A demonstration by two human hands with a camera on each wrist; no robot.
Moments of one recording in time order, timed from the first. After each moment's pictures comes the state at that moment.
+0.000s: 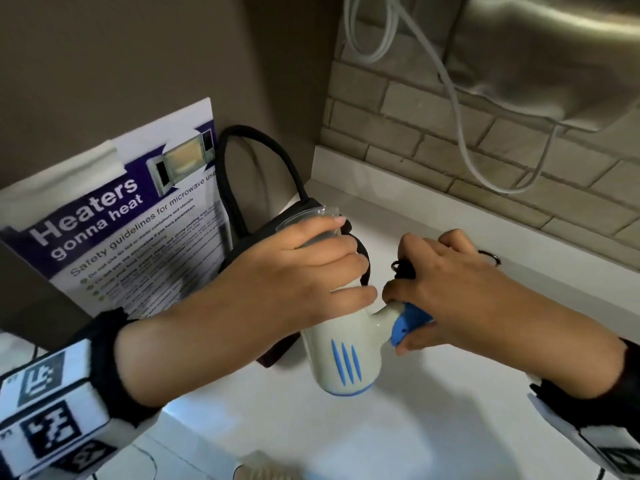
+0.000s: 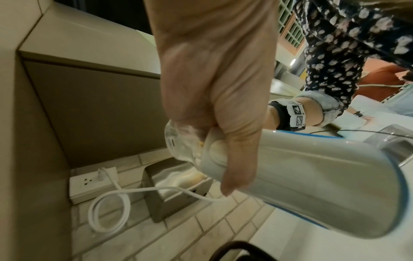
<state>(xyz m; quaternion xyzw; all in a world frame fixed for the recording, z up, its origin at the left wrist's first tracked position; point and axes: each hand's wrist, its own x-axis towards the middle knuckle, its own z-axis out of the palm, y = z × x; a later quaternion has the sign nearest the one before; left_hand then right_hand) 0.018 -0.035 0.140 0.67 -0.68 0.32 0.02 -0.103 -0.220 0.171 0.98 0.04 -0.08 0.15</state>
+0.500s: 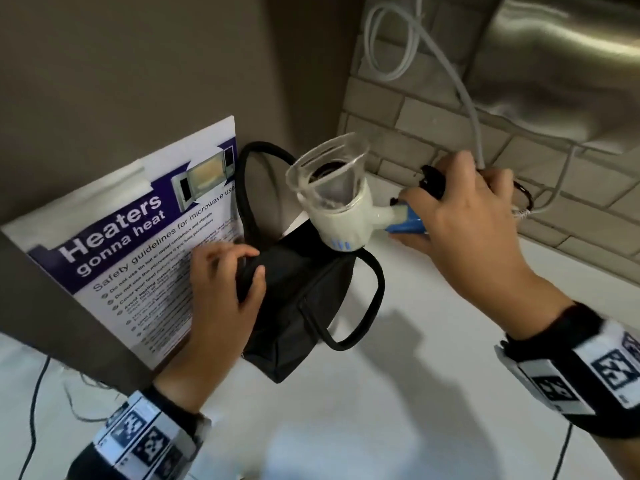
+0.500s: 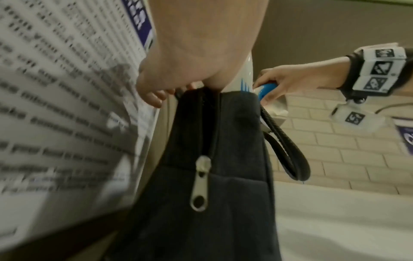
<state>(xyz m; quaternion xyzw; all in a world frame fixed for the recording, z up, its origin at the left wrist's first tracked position) 0.061 -0.002 0.041 0.84 -0.24 0.19 0.44 -0.037 -0.238 0.176 0.95 -0.08 0.22 0.22</state>
